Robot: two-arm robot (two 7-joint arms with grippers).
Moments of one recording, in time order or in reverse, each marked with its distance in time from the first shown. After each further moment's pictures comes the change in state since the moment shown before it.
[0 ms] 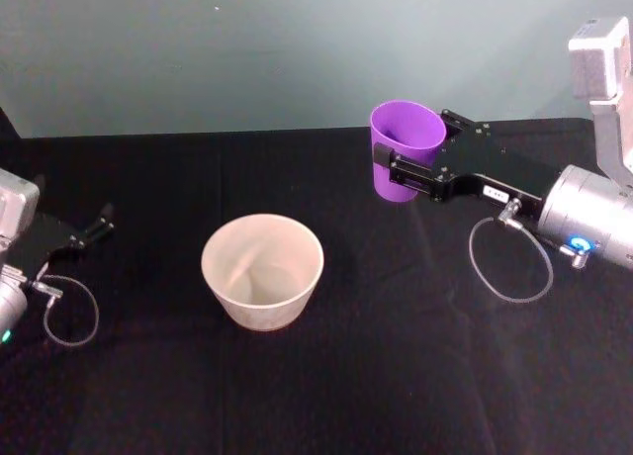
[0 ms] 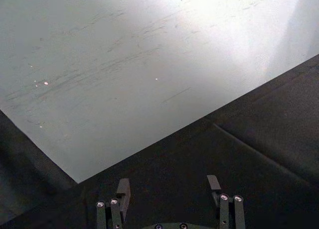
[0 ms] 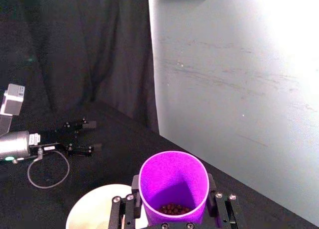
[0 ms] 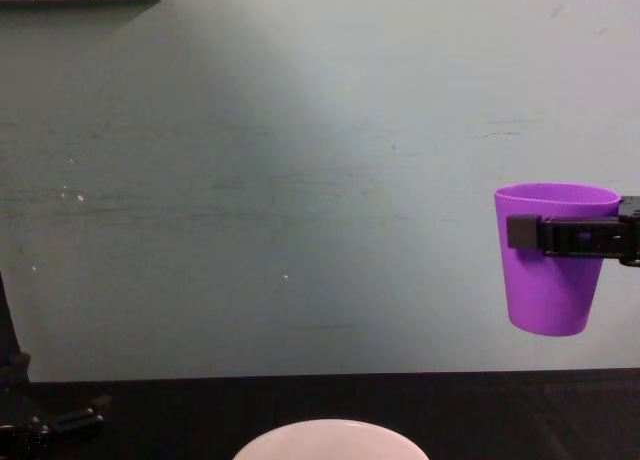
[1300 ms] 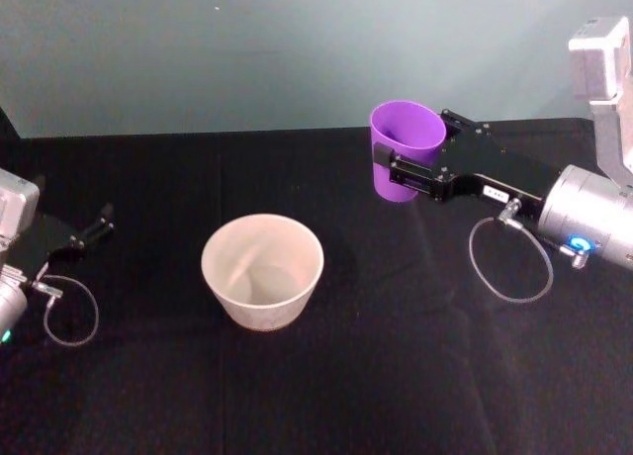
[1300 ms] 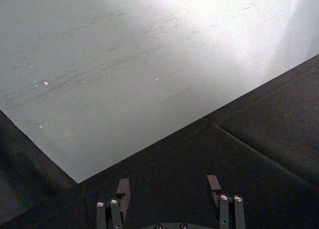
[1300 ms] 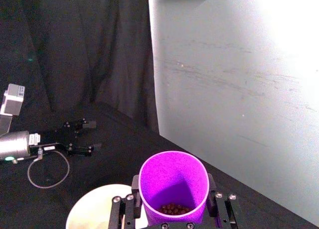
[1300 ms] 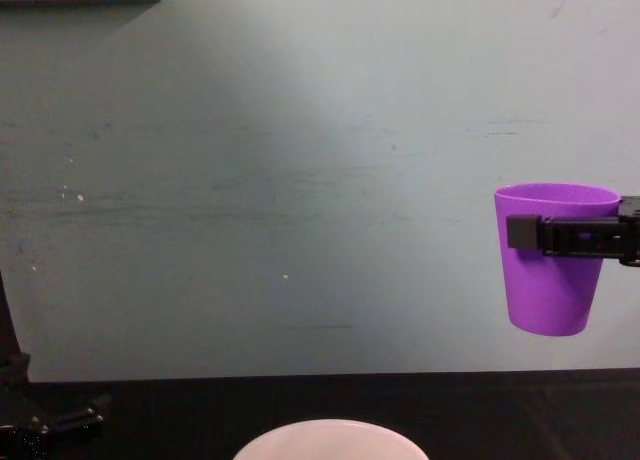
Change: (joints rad) left arm 0.000 0.000 0.000 0.000 0.000 0.000 0.000; right arm 0.000 0.000 0.000 0.000 0.000 0.000 0.000
